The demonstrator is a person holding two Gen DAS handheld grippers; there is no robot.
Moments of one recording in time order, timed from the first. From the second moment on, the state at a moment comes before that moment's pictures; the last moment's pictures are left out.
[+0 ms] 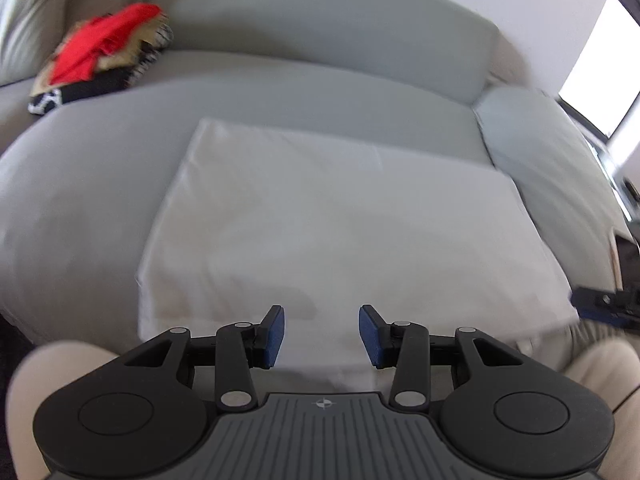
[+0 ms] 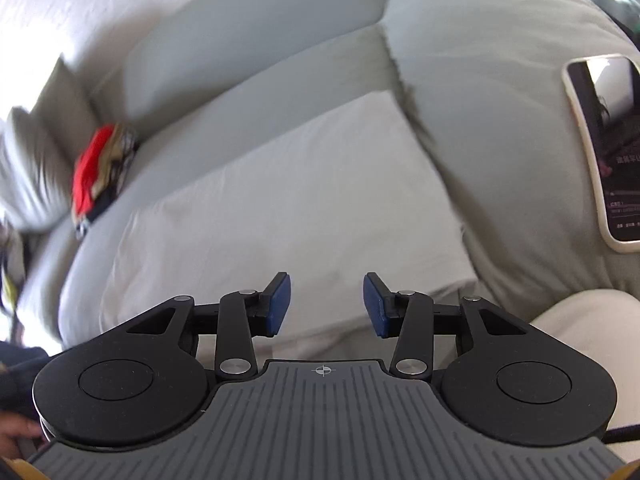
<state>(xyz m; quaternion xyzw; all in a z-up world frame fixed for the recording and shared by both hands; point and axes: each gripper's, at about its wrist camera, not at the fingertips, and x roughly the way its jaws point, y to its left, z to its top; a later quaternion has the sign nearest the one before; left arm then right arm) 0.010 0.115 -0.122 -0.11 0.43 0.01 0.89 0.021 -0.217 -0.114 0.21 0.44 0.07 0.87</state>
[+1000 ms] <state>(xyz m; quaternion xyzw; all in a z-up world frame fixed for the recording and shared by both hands) 0.160 0.161 -0.145 -0.09 0.41 0.13 0.90 0.191 -0.250 -0.176 0.29 0.32 -0.09 0.90</state>
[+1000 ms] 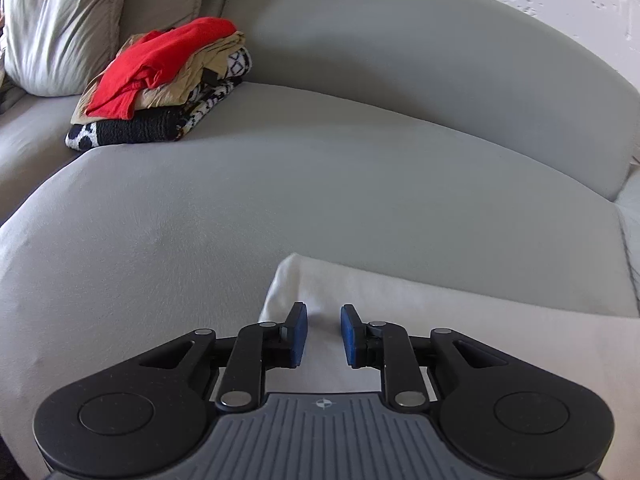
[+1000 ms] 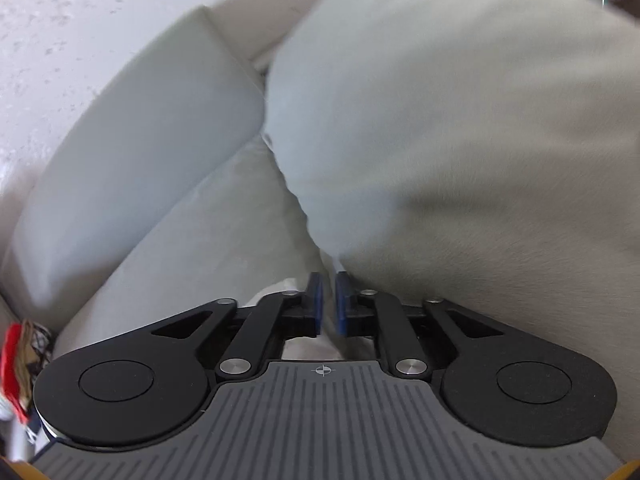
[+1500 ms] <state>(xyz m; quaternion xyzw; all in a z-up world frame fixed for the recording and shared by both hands) -0.005 0.055 -0.090 -0.01 0.47 -0.03 0.88 0.011 -0.202 -0.119 0.19 0.40 0.04 0.89</state>
